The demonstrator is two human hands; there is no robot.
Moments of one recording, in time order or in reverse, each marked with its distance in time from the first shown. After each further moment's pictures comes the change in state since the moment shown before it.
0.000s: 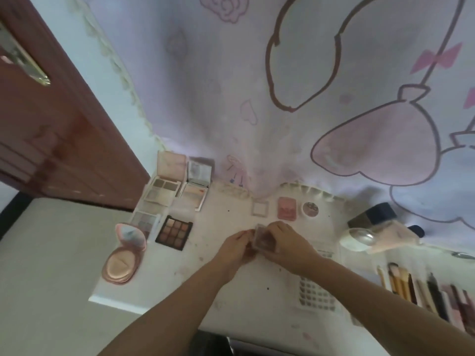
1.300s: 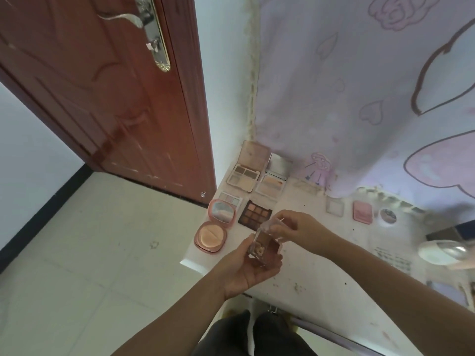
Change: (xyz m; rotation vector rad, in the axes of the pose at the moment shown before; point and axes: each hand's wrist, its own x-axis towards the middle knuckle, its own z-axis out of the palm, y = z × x) left_hand -0.103 -0.024 -0.165 -0.721 -0.339 -0.152; right_hand 0.044 -0.168 0.015 0.447 -0.187 -0.035
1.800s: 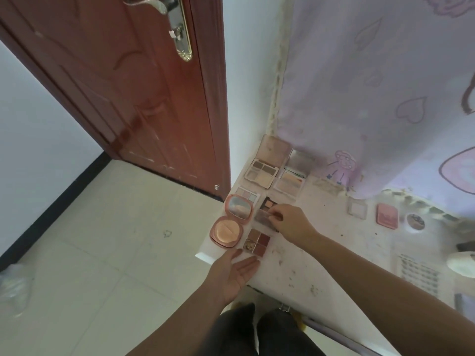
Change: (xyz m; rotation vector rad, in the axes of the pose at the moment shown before) left_hand -0.011 -0.003 -0.047 -0.228 0.447 0.216; right_hand 0.062 -0.003 0.047 -0.308 0.152 0.029
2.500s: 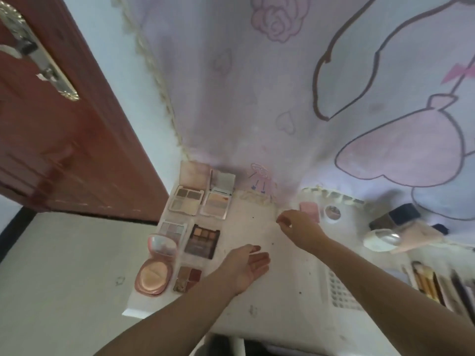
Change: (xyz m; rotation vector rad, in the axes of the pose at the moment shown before) left_hand 0.042 -0.069 0.159 0.512 -0.076 -0.120; right_hand -0.048 0.135 -0.101 -0.097 0.141 0.267
